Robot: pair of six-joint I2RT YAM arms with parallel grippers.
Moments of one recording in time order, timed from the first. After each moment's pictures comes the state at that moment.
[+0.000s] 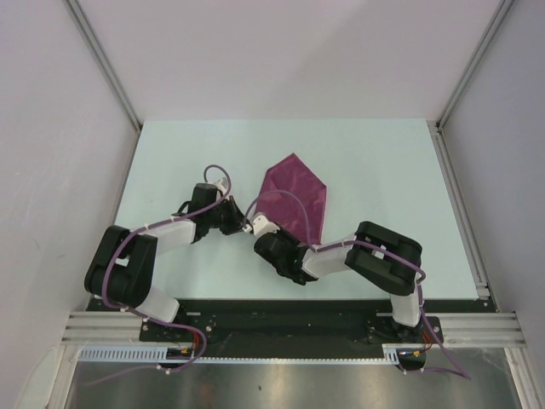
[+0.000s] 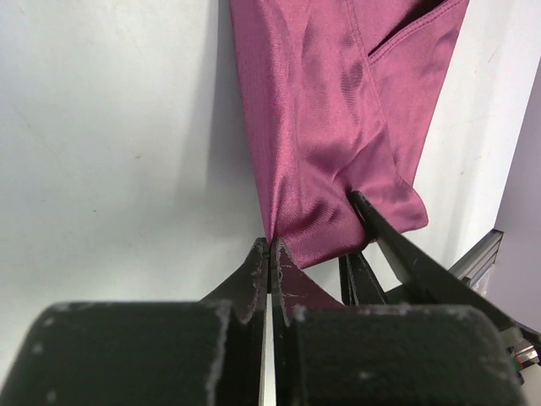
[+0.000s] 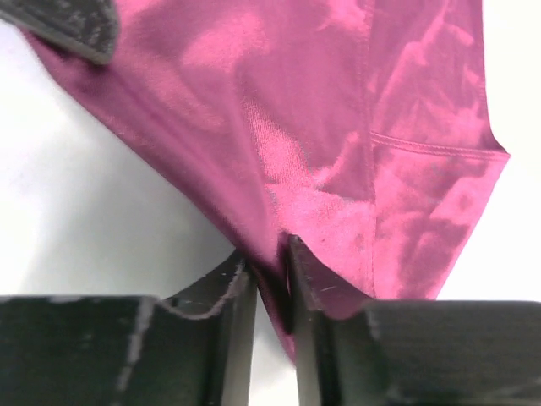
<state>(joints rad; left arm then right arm) -0.30 1.51 0.65 0.08 0.44 -0.69 1.14 1.93 0.93 0.29 0.79 -0.06</state>
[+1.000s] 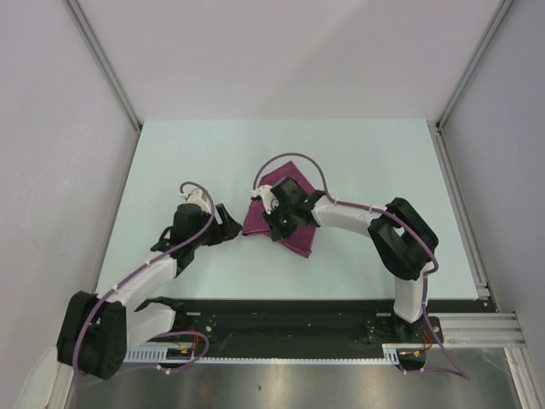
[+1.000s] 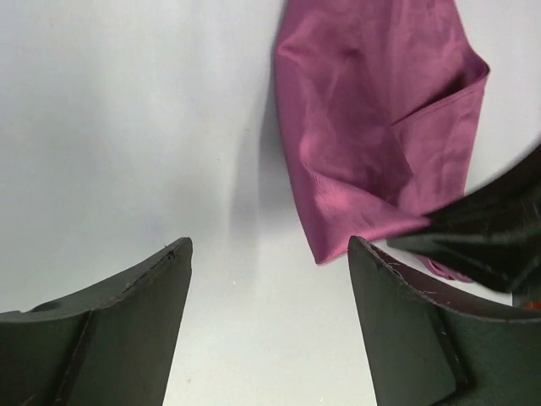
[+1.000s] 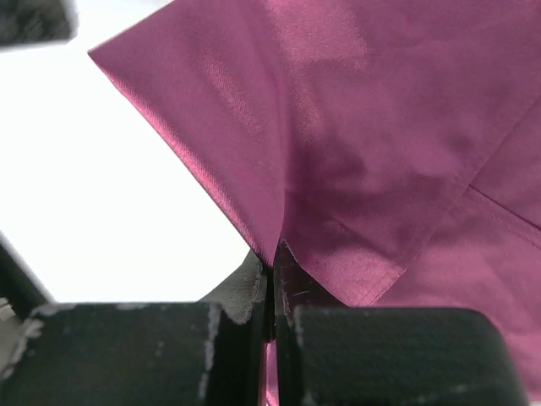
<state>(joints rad) -0.30 1.09 0.42 0.04 0.14 -0.59 0.85 1.89 1.25 -0.32 -0.21 -0.01</state>
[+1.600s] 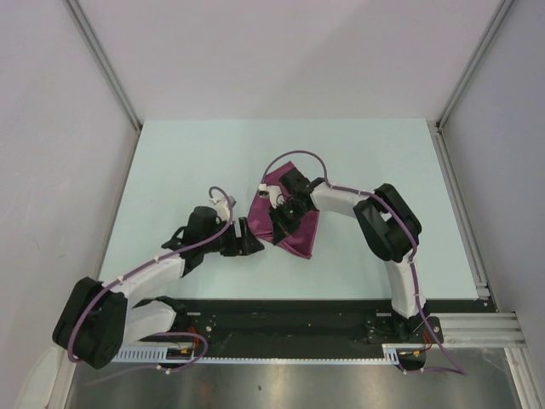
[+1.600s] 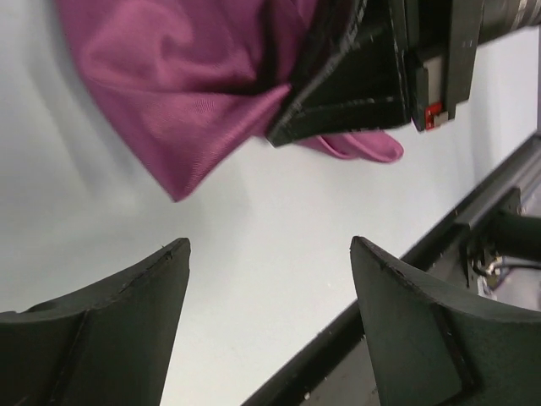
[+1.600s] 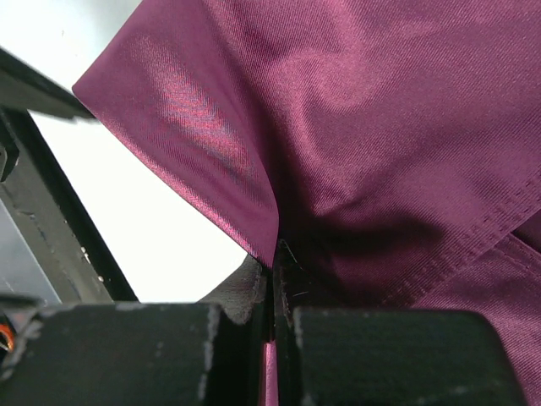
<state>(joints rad) -0.44 1.10 0.41 0.03 0.38 -0.57 0.70 2.09 1.42 -0.49 -0.62 0.00</state>
